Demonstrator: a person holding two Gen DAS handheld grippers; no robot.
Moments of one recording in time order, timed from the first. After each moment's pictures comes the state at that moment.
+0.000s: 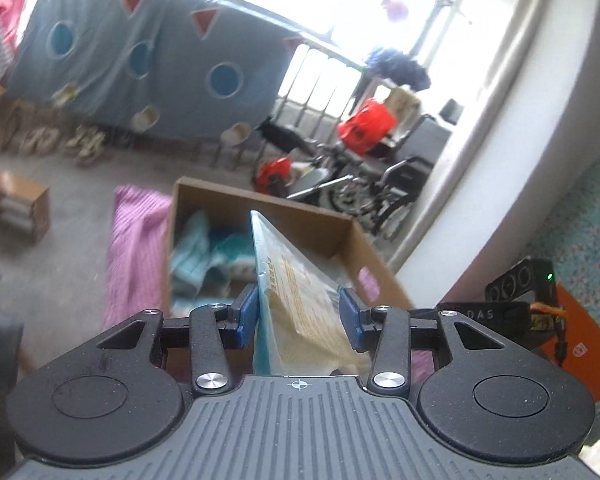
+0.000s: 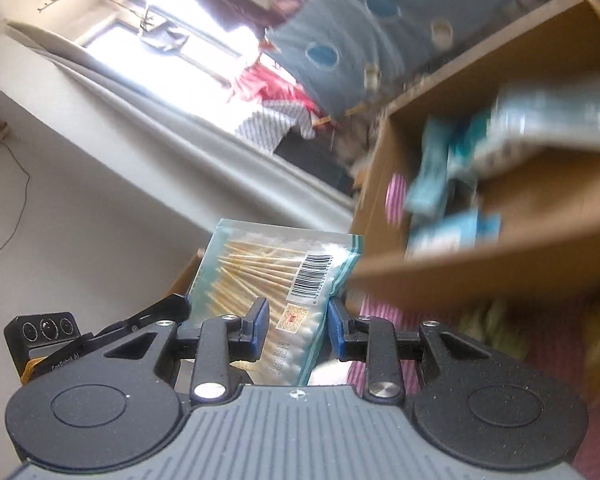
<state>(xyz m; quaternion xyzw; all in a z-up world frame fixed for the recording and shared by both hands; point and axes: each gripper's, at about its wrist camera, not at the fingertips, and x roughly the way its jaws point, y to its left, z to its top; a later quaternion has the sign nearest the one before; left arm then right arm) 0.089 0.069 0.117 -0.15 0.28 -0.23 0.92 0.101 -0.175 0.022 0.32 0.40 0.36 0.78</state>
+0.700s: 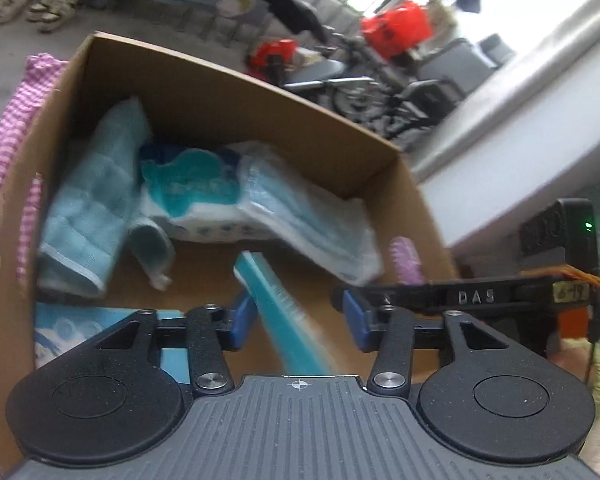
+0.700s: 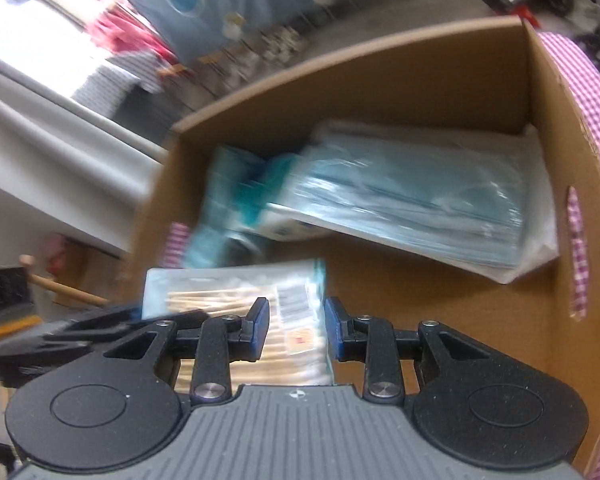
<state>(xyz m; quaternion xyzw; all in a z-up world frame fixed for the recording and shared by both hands) 0.301 -0.008 -0.008 -0.20 0.46 -0.25 0.83 0.280 -0.227 -0.022 0.18 0.55 0.20 0.79</state>
